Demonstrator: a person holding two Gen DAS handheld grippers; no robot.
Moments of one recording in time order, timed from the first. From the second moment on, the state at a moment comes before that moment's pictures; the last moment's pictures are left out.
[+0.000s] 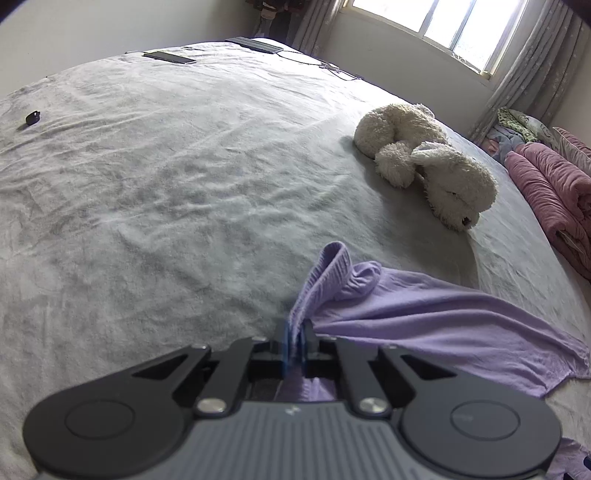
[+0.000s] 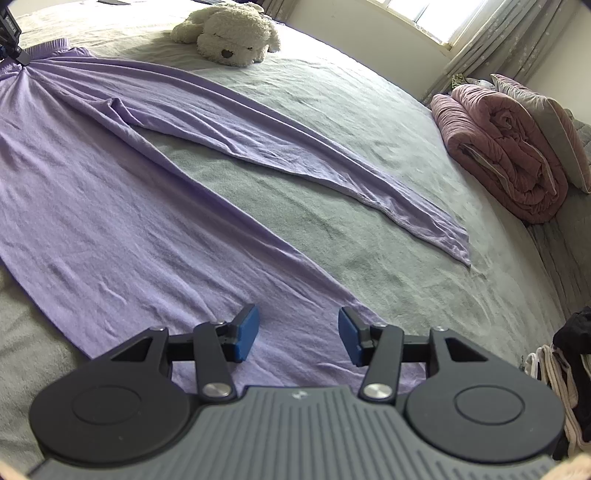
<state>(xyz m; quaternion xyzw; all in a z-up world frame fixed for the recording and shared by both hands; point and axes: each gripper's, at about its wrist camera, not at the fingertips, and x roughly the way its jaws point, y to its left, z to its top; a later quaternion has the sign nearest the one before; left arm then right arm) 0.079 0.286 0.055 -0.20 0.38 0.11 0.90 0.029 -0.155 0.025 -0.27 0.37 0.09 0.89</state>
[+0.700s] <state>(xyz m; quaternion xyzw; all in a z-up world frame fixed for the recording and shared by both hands) 0.085 0.308 0.043 -0.23 0.39 0.14 0.88 0.028 -0.153 0.025 -0.27 0.37 0.09 0.89</state>
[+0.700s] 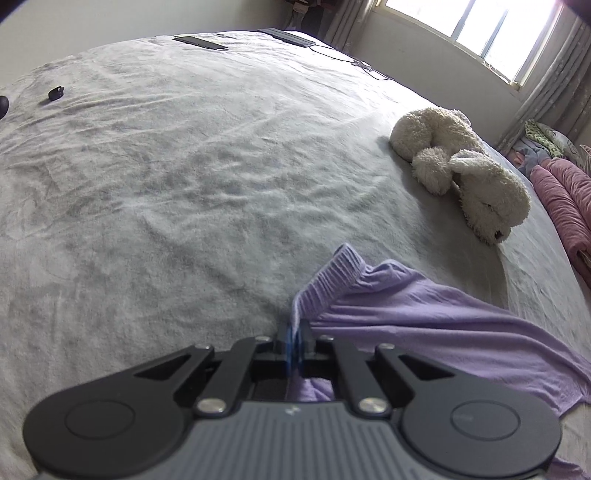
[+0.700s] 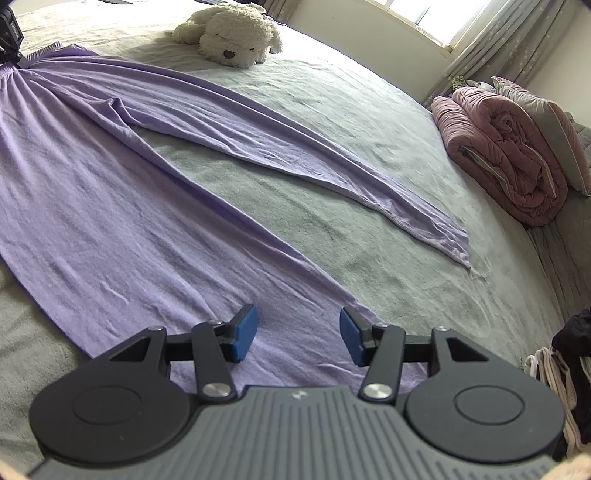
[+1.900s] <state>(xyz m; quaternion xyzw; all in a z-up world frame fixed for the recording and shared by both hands) 0.127 0.312 0.048 -0.28 0.35 0.11 0.89 0.028 -0.149 0.024 -0.27 0.37 0.08 0.89</state>
